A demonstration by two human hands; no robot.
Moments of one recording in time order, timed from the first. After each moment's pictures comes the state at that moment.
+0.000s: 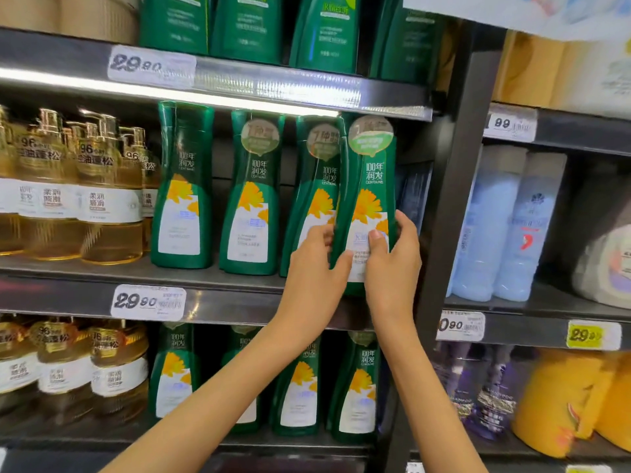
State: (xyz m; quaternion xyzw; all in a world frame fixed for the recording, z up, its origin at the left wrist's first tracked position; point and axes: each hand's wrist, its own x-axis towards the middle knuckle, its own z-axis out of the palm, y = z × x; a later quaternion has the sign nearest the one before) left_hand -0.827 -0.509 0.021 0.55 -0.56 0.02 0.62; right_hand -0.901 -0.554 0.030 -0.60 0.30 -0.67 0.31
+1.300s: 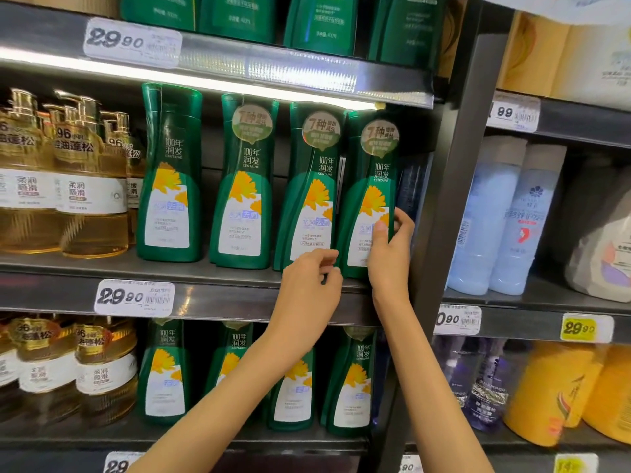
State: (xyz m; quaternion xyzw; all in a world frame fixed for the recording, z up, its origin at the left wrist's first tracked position) left_hand -0.823 -0.512 -0.004 0.59 -0.56 -0.02 0.58; right_hand -0.895 -0.607 0.021 -0.59 0.28 -0.66 0.37
